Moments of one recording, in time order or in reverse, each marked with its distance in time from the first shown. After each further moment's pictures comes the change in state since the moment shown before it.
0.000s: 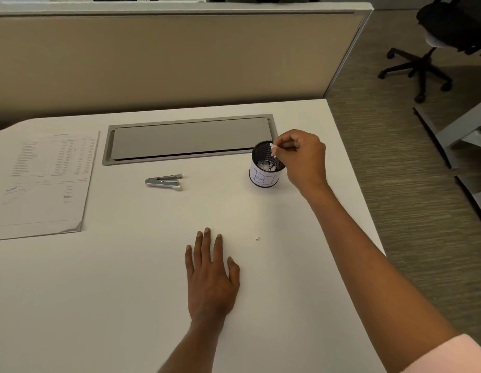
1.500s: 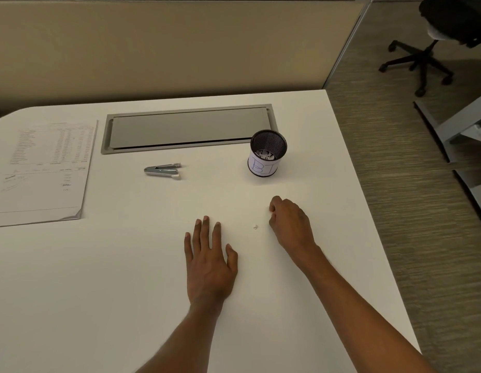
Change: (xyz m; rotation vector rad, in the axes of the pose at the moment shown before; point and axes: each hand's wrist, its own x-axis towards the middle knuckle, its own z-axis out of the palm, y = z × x) left_hand 0.003 0.004 -0.005 -0.010 0.032 0.005; right_hand -0.125 0.075 0.021 -0.705 -0.350 0.062
